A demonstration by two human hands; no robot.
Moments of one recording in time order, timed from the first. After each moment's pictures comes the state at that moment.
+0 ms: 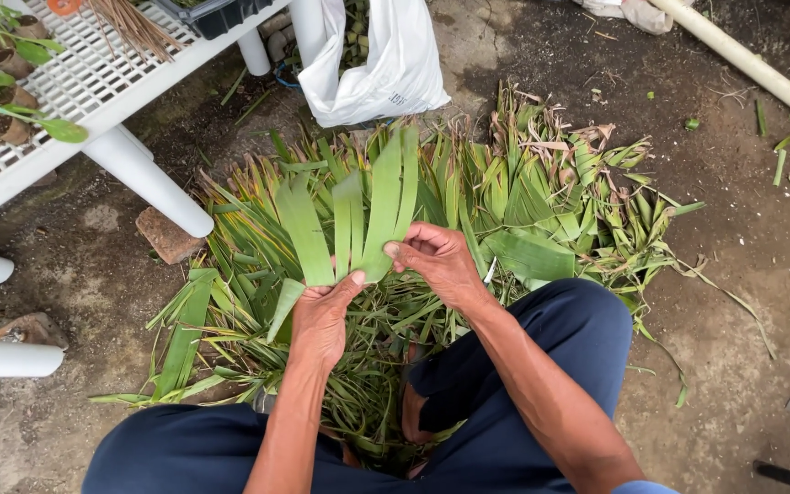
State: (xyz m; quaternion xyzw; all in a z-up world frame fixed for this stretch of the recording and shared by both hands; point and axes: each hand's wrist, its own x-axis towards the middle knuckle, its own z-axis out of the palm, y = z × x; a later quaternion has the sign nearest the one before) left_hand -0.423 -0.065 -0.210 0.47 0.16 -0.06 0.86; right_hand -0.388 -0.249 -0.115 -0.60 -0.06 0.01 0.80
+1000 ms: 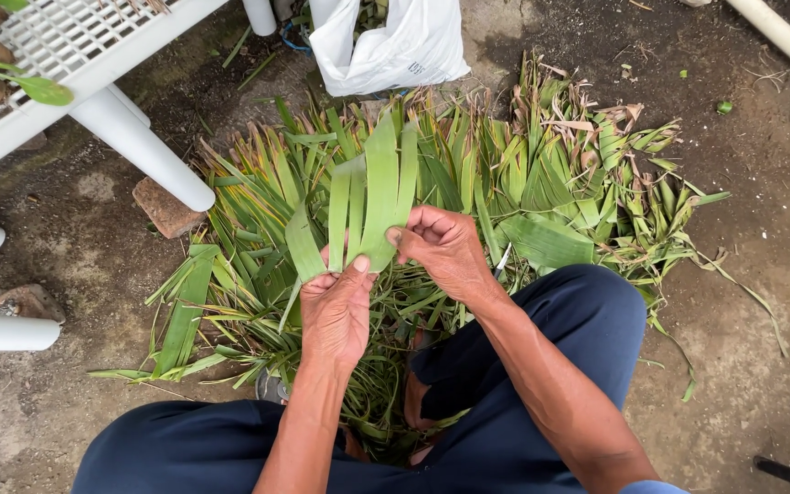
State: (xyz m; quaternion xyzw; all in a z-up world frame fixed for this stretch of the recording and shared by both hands) left_hand -0.424 -0.074 -0.143 0.30 0.18 -0.02 0.94; right_hand -0.383 -0.228 -0.090 -0.65 -0.06 0.02 0.76
